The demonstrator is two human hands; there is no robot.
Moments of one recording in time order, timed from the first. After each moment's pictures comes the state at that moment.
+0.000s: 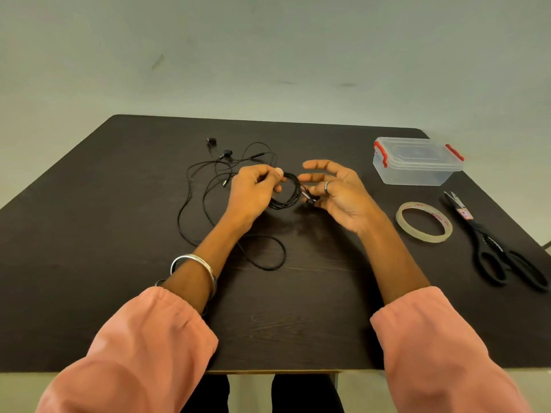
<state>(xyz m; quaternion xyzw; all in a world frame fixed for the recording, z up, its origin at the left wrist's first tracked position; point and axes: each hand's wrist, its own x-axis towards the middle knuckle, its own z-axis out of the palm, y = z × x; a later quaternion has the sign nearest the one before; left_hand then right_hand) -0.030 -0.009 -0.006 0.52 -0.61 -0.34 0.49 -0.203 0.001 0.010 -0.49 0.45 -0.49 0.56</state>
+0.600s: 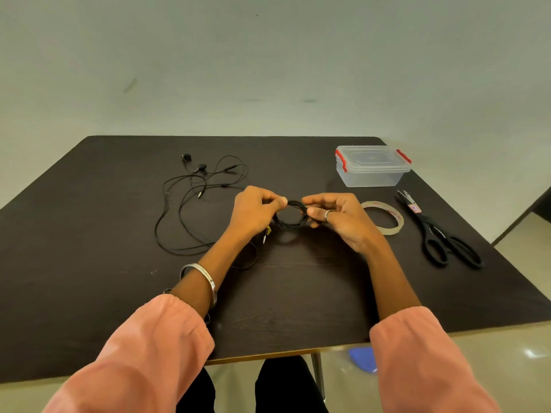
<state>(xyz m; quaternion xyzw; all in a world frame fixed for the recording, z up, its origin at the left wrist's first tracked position) -0.071 0.014 -0.004 0.53 -0.68 -0.31 0.39 -0.259 0.052 -0.001 -0.57 0.51 -0.47 0.44</state>
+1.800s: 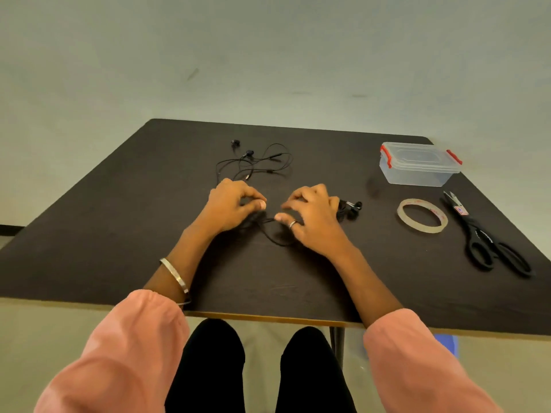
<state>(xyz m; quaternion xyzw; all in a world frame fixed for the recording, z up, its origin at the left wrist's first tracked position) 0.057 0.047 -0.005 0.55 -0.78 -0.14 0.26 -0.149 0.070 -0.021 -0.82 0.51 -0.27 -0.02</state>
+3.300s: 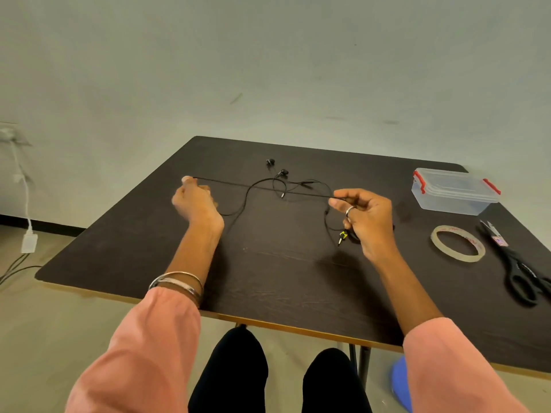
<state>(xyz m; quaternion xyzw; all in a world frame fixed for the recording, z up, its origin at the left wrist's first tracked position) 0.116 0.059 0.027 0.50 -0.06 -0.33 0.80 -0.150 0.068 0.021 -0.55 0.48 -0.58 0.36</state>
